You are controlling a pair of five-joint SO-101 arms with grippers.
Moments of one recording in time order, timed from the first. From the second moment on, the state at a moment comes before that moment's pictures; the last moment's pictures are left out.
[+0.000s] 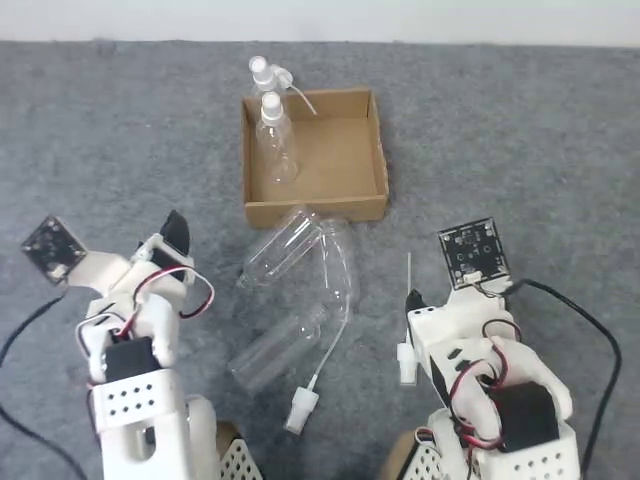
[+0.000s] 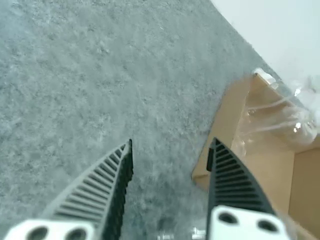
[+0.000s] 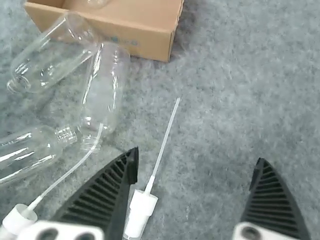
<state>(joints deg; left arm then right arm) -20.2 -68.2 80.3 38.6 38.2 -17.8 -83.7 58.2 80.4 0.5</state>
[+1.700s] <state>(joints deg) -13.5 -68.2 97.3 24.6 31.7 -11.8 -83.0 72.7 75.7 9.4</state>
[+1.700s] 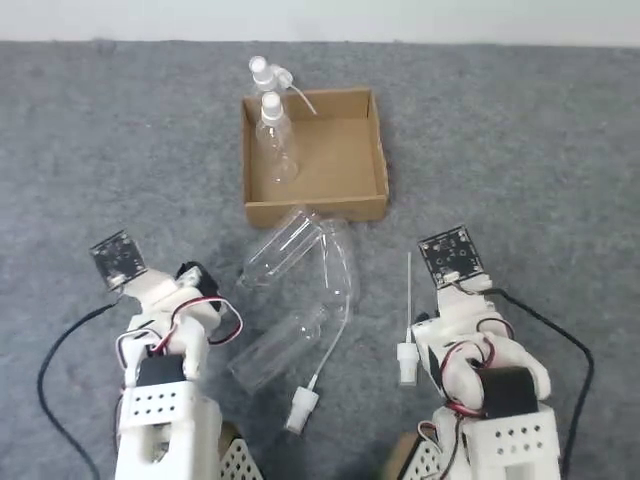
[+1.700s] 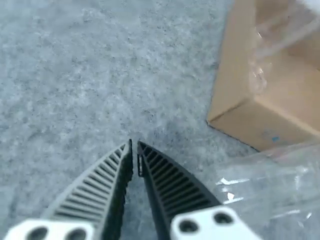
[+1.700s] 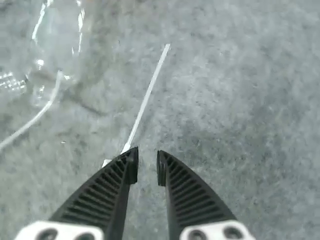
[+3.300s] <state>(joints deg) -9.5 -68.2 97.3 24.6 18.8 -10.3 -83.2 82.2 66.2 9.0</state>
